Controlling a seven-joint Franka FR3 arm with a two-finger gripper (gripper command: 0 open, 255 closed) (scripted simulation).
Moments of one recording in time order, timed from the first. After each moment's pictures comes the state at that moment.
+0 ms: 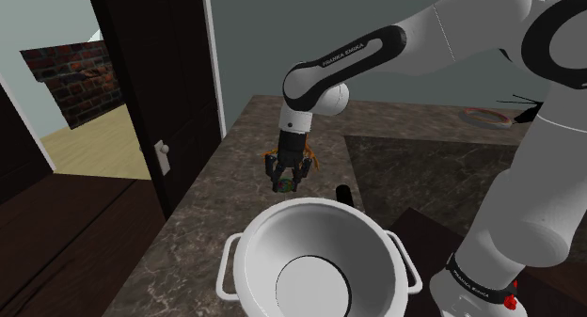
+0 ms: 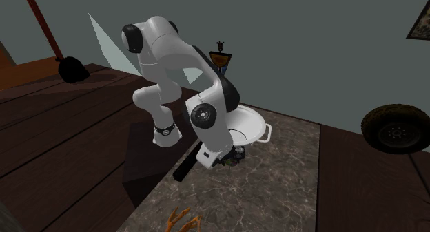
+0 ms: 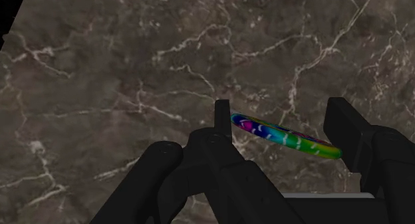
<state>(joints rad) 0.17 0.03 0.15 -2.16 0.47 2.05 0.34</state>
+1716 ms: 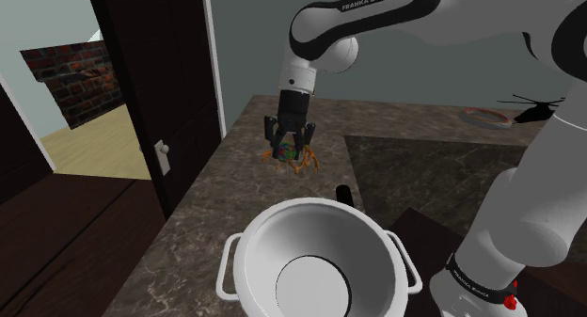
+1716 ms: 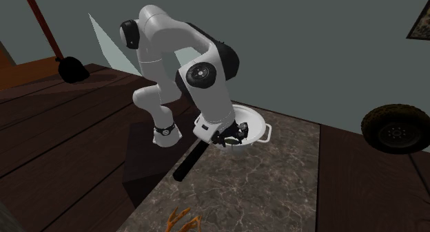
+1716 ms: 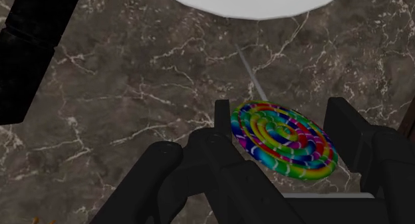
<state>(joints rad) 0.16 -0.06 0.14 -2.00 0.43 1.80 0.43</state>
